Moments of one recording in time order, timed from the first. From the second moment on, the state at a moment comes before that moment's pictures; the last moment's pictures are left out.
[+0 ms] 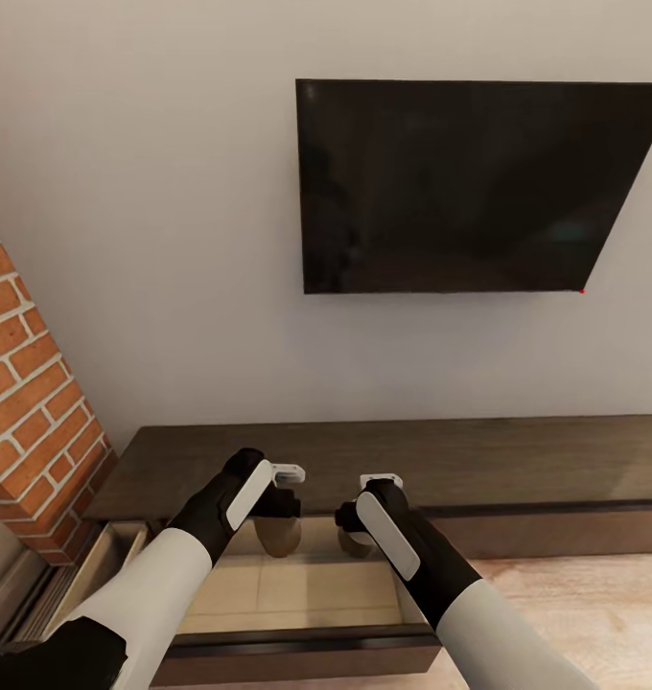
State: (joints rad) left arm -0.84 -0.12 -0.32 -0.71 0.52 1.05 0.35; right arm -0.67 0.13 0.51 -0.97 -0.80 0.86 -0.74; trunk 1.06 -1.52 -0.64
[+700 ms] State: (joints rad) left arm -0.84 -0.12 -0.32 -0.71 0.52 1.05 0.35; right arm -0.67 0.13 0.51 -0.97 -0.80 0.86 -0.74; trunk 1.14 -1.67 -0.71
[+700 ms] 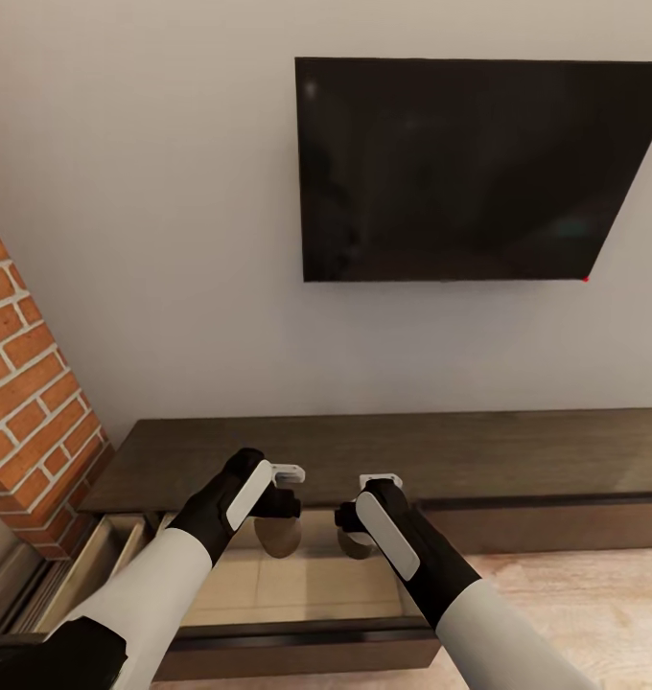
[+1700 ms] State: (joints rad) left arm -0.84 -0.12 -0.32 -0.71 0.52 1.05 0.35; right arm -0.67 0.13 0.51 -0.97 -0.80 0.86 -0.74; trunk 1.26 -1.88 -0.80
